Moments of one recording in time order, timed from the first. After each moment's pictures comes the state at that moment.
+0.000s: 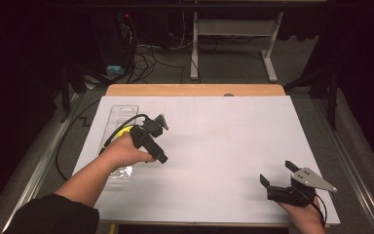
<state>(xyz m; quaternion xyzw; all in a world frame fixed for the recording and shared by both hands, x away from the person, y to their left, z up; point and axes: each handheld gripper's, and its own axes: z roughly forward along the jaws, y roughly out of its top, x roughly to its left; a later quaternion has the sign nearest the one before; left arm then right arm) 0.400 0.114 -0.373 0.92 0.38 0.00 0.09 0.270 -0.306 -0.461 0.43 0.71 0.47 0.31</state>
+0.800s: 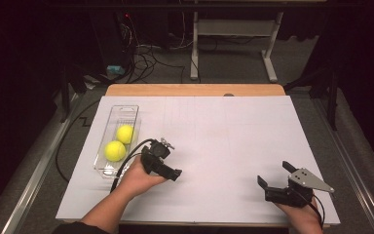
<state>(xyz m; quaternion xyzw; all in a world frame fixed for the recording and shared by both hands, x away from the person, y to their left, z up) 0.360 0.110 -0.444 0.88 0.39 0.05 0.27 0.269 -0.299 -0.462 0.42 0.72 0.47 0.30</state>
